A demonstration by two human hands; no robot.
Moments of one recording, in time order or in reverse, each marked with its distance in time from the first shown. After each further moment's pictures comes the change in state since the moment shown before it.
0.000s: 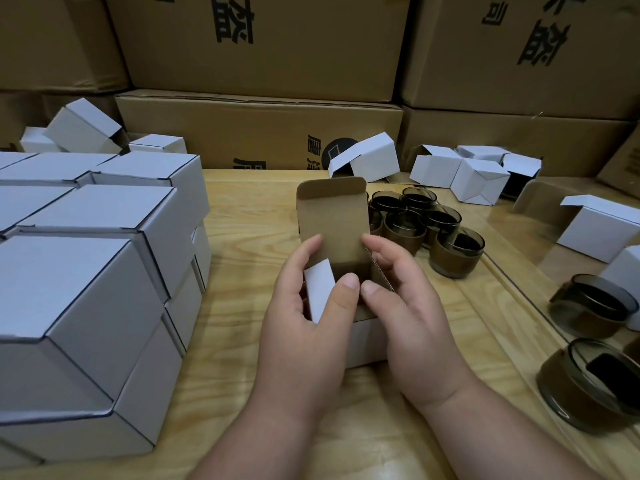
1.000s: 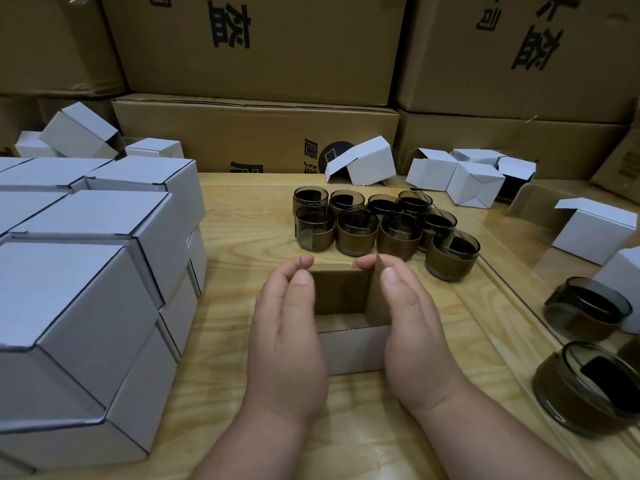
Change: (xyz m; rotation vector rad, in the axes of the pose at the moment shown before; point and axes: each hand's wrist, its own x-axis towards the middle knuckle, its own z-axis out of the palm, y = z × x) left_hand 0.000 0.003 0.000 -0.068 0.137 -0.091; right_hand -0.001 -0.004 0.003 -0.074 0.099 0.042
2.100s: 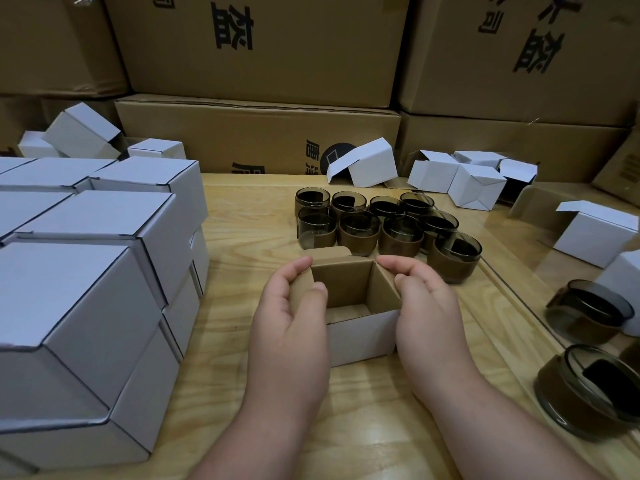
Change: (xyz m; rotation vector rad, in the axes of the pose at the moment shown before) left_hand 0.003 0.005 0.002 0.050 0.005 -0.142; right_hand 0.013 0.000 -0.007 -0.110 0.246 0.265
